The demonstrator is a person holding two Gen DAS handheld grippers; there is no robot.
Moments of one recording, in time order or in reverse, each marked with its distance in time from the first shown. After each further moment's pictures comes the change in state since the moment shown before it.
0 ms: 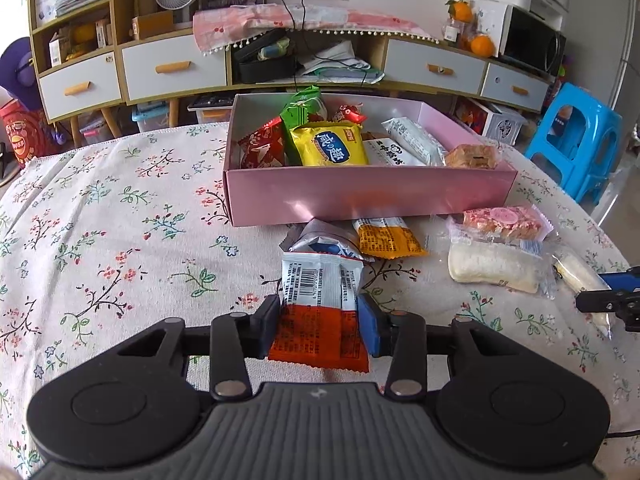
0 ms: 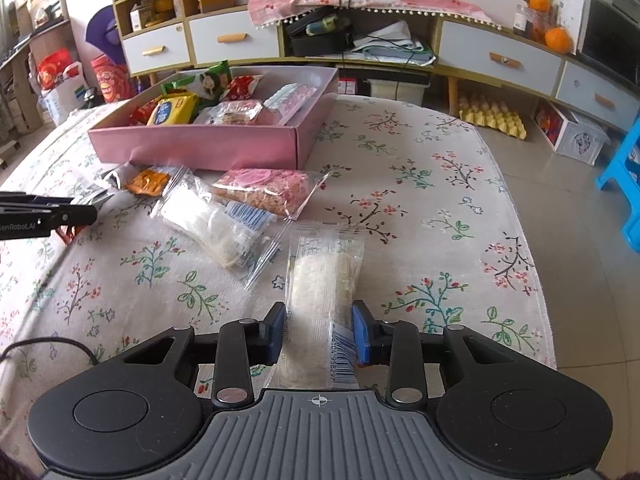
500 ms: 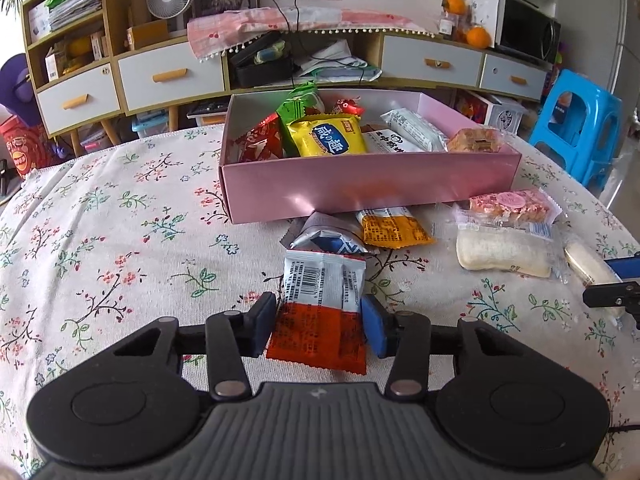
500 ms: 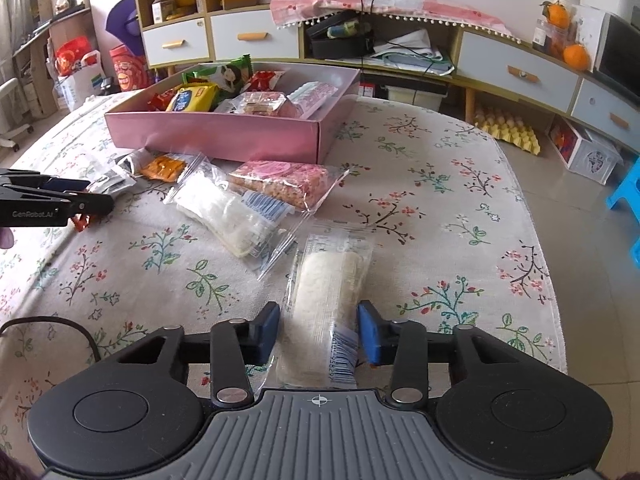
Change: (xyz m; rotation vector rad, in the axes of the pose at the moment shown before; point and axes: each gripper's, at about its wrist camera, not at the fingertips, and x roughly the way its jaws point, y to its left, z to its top) left arm 0.006 -0.003 -0.008 0.051 -0.011 0.025; right arm 0.004 0.007 -0.007 -0.068 -0.015 0.022
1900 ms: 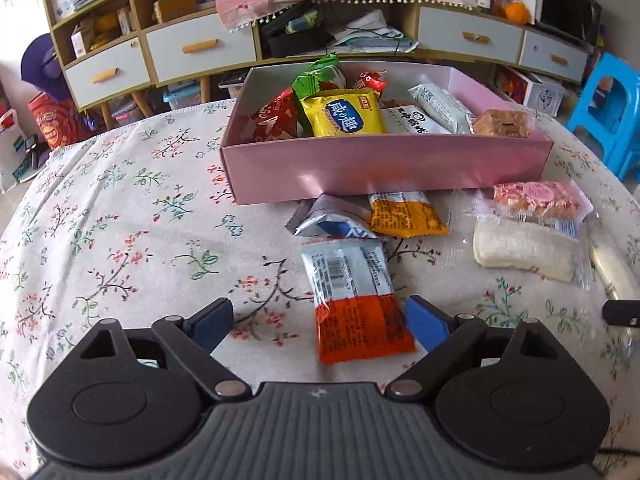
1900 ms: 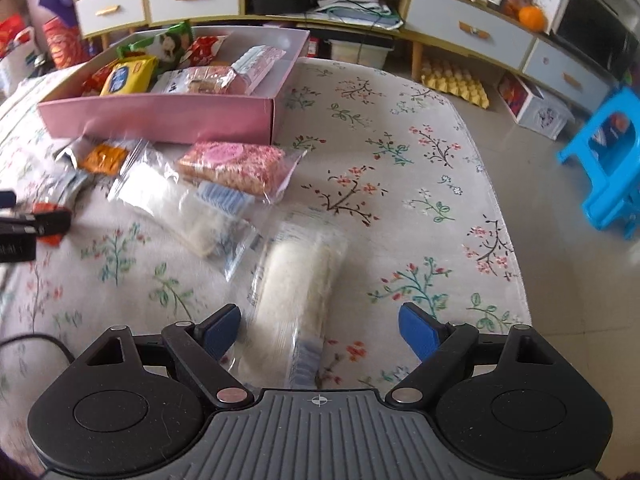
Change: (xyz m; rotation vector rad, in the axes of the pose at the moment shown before) left arm 0.008 -0.015 0.006 -0.034 0.105 0.123; right arm 0.011 0.009 0.021 0.062 0.162 -0.181
